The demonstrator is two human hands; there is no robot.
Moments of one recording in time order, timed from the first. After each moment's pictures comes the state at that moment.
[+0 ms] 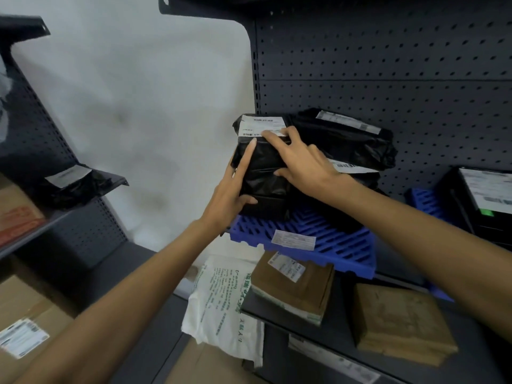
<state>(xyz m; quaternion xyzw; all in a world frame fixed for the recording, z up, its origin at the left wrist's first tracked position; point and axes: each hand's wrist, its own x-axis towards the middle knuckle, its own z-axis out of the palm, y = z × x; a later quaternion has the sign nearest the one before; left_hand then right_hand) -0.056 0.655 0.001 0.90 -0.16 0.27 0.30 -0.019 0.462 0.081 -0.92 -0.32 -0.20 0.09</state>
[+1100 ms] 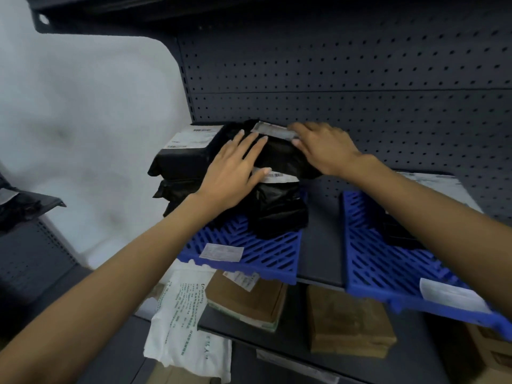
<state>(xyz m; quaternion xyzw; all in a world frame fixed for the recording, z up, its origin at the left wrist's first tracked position) -0.012 0.500 0.068 0.95 -0.17 0.27 -0.02 0.055 0.279 0.098 -0.93 -0.26 -0.25 0.00</state>
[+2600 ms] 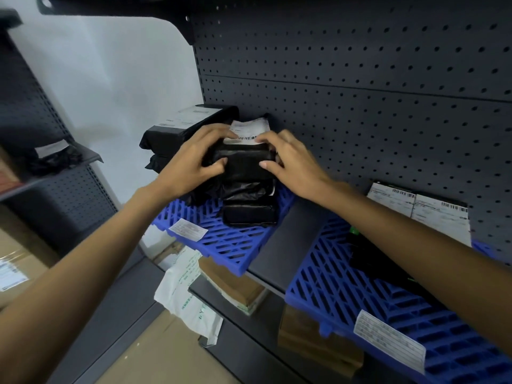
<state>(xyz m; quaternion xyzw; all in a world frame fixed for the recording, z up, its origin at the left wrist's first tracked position) -0.043 0.471 0.082 0.94 -0.12 0.27 0.17 0.047 0.251 0.078 -0.83 -0.45 -0.14 0.29</state>
